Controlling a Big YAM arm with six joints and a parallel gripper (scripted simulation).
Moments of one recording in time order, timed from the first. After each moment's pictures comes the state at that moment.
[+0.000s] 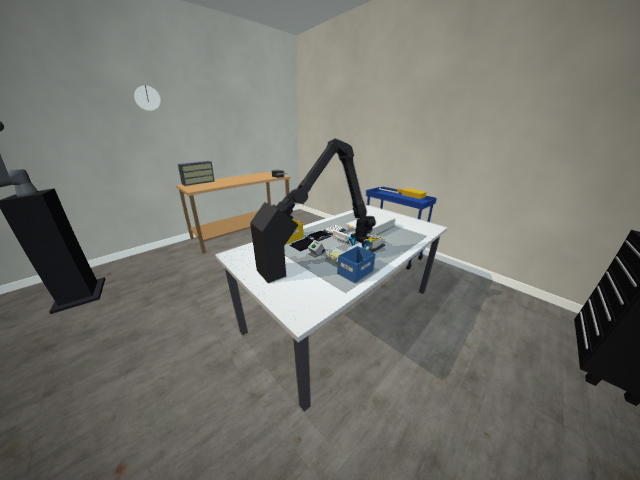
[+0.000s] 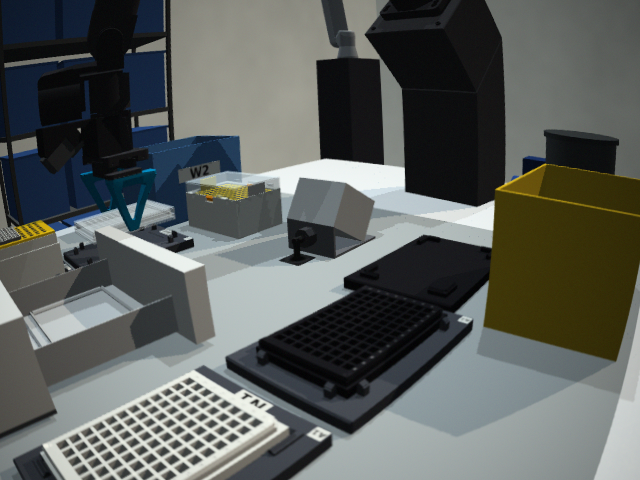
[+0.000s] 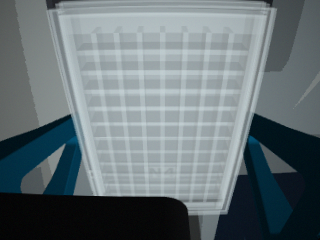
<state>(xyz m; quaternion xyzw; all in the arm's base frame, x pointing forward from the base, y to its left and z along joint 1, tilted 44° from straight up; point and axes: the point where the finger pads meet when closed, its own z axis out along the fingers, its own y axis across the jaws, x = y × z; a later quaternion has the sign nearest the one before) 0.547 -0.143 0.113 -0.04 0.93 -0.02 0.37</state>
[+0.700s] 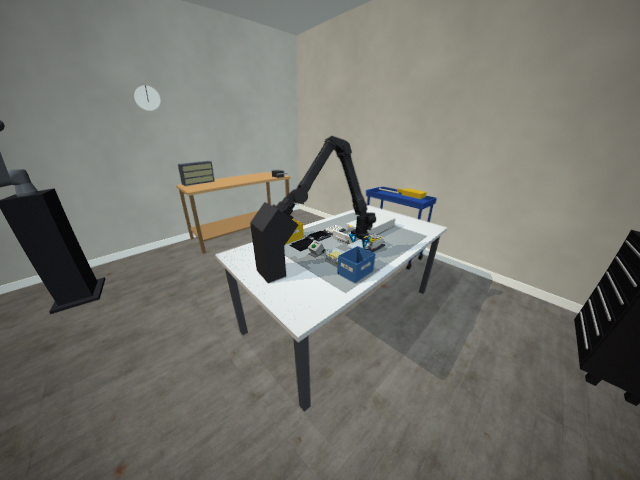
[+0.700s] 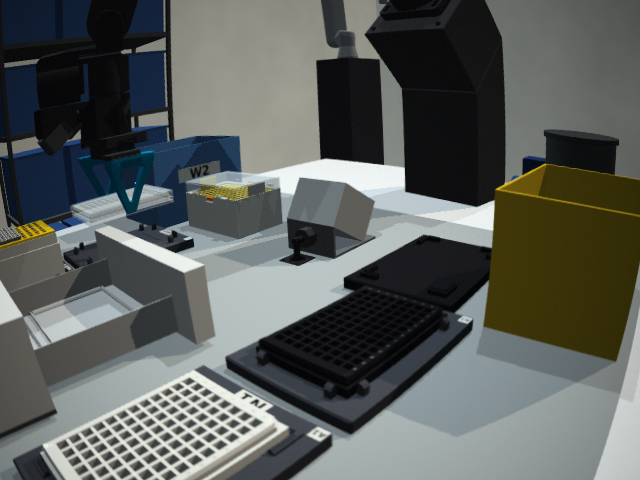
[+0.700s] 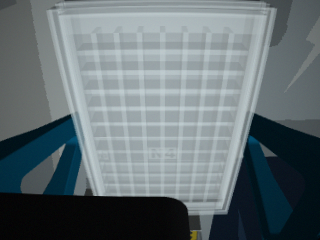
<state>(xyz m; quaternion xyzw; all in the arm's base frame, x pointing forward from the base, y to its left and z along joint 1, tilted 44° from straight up) 0.531 -0.142 0.130 -0.04 0.93 -0.02 0.37</state>
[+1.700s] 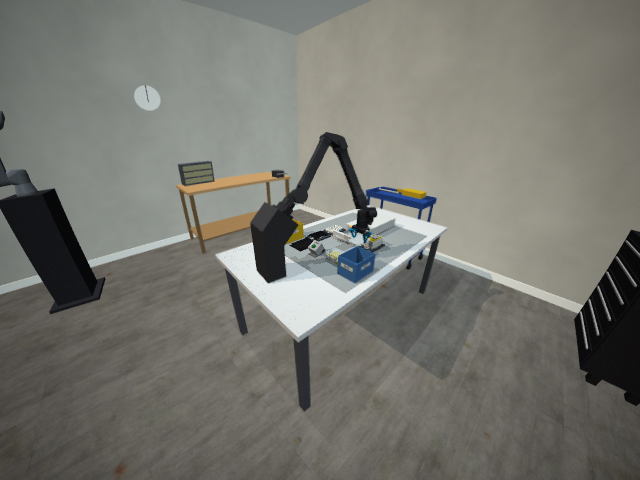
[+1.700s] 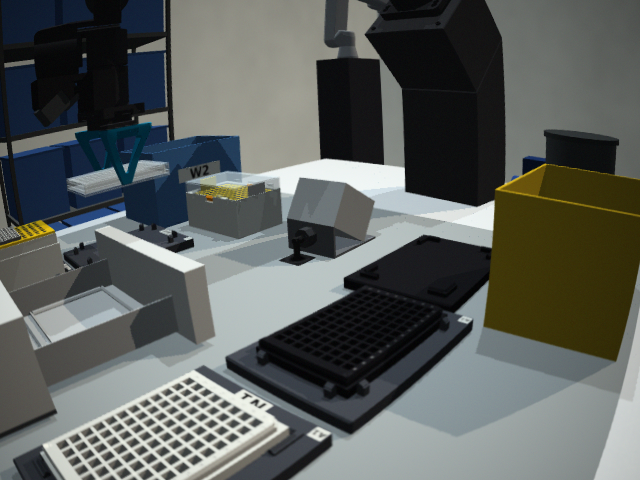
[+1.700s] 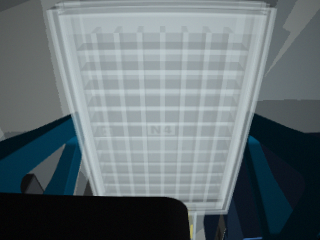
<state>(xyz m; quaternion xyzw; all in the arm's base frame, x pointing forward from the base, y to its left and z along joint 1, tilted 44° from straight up) 0.506 -0.143 0.158 -0.04 0.93 -0.02 0.37</state>
